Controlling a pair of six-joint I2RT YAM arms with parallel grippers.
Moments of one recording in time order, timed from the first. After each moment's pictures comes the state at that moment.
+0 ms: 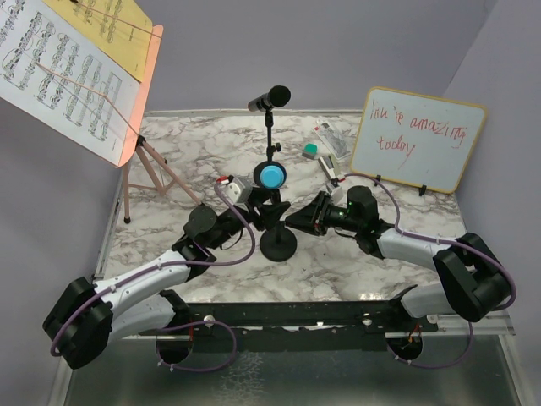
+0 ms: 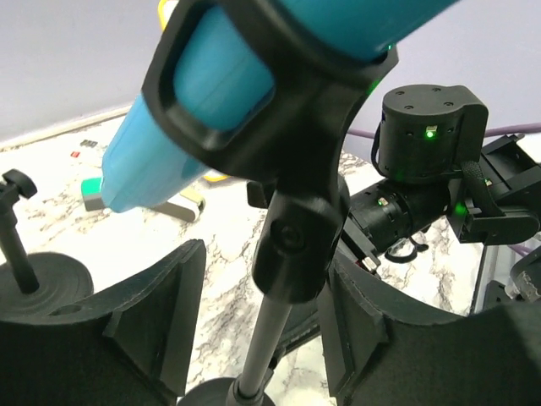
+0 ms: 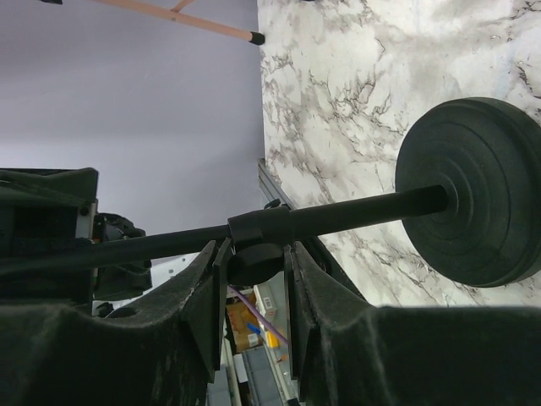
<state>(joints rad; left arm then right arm) -0.76 1.05 0.48 0.76 0.17 -0.21 0.55 1.38 0.49 0.58 -0.60 1.27</state>
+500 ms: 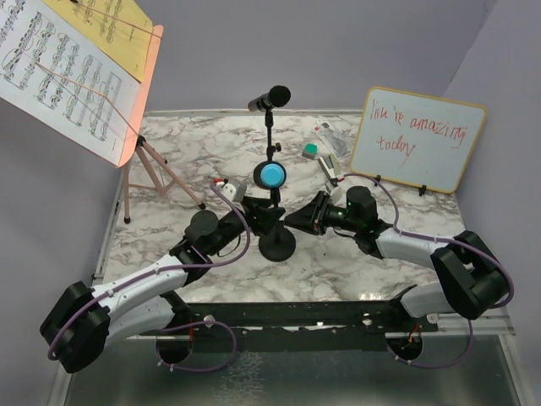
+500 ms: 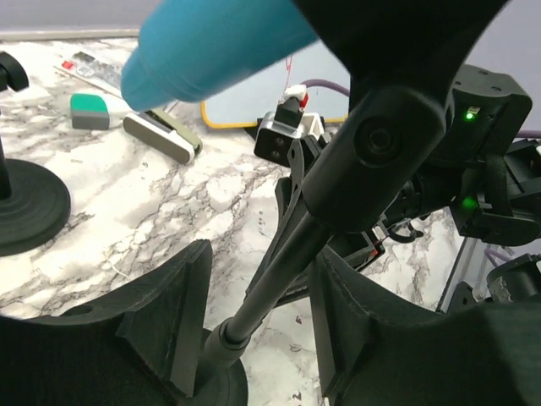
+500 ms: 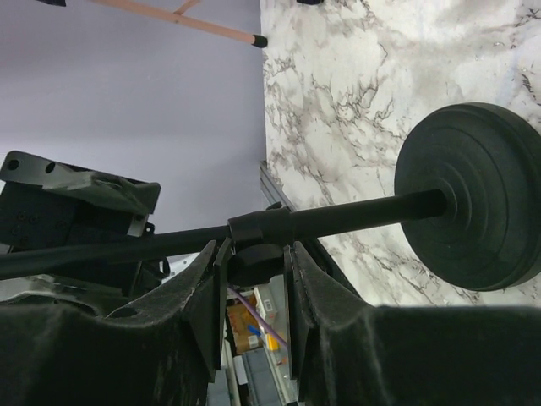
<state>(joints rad) -0.77 0.98 0.40 0.66 0.08 -0.39 0.56 1.40 0.49 0.61 -0.60 1.28</state>
